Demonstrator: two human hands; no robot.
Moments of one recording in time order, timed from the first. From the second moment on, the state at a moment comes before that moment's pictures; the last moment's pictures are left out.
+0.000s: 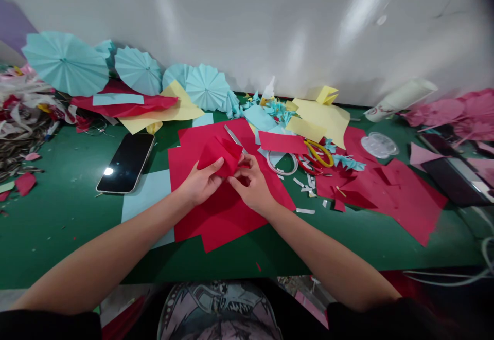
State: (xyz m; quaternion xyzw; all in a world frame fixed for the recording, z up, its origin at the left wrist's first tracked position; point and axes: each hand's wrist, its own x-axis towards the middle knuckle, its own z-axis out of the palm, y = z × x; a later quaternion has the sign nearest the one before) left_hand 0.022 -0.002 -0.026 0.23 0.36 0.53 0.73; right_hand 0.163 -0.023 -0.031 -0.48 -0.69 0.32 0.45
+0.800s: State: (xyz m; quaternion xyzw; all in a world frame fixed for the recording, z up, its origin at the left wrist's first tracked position) left_hand 0.023 -0.011 -0.014 0.32 0.42 0.49 0.69; right_hand 0.181 -0.017 -0.017 -0.49 -0.67 0.23 0.51
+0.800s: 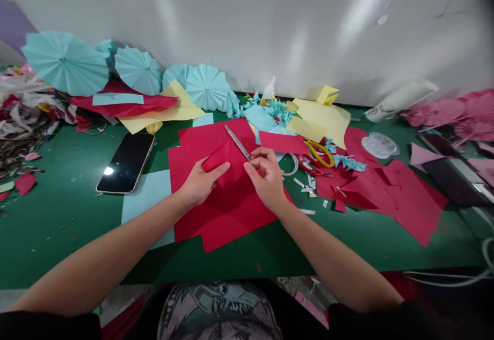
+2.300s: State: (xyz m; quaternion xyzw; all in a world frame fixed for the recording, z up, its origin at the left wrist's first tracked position) left_hand 0.013 -0.016 -0.013 0.66 0.41 0.35 0.52; right_hand 0.184 -0.020 -0.014 -0.43 -0.61 0.37 0.55
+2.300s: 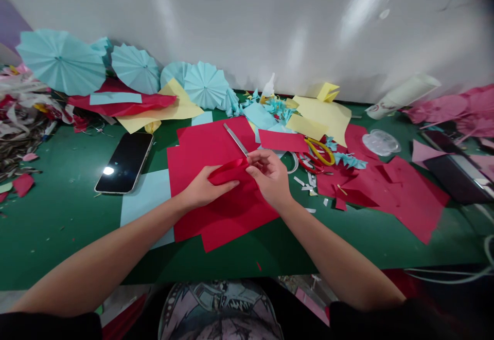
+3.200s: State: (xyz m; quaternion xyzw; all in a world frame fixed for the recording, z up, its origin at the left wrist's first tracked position) left_hand 0.004 -0.007 0.001 0.76 0.38 0.31 0.43; right_hand 0.198 -0.014 0.003 -0.36 -0.77 0.27 0.46
